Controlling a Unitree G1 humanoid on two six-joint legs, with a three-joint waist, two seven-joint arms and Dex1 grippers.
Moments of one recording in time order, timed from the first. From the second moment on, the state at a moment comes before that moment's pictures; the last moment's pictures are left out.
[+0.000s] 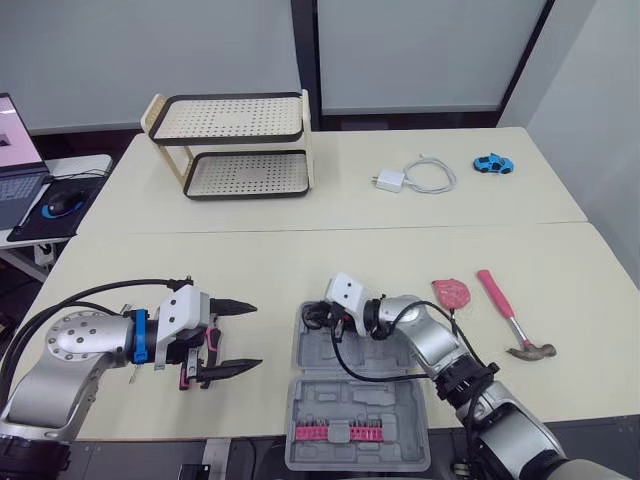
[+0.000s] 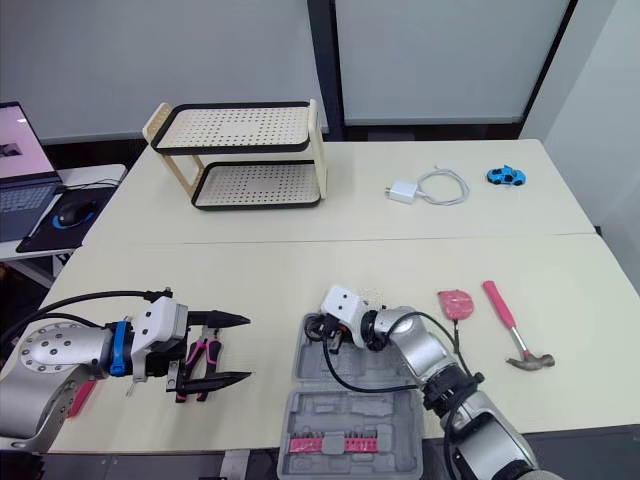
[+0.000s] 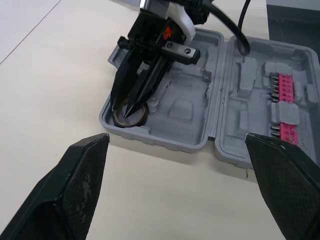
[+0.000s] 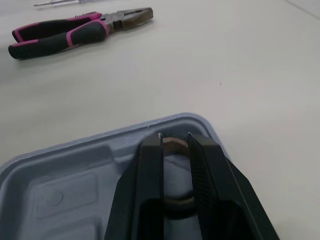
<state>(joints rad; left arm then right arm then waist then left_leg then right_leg) 0.03 0.90 0.12 -0.19 -0.44 0.14 -1.28 -0.51 -0.13 0.43 0.32 0.01 0.17 0.81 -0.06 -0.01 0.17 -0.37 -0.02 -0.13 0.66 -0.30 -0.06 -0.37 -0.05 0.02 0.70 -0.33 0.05</state>
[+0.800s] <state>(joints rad) 0.19 0.84 0.52 0.22 -0.43 0.15 -0.98 0.24 -0.75 -0.34 -0.50 0.19 0.35 0.91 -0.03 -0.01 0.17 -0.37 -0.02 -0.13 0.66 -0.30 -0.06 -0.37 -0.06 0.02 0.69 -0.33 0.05</state>
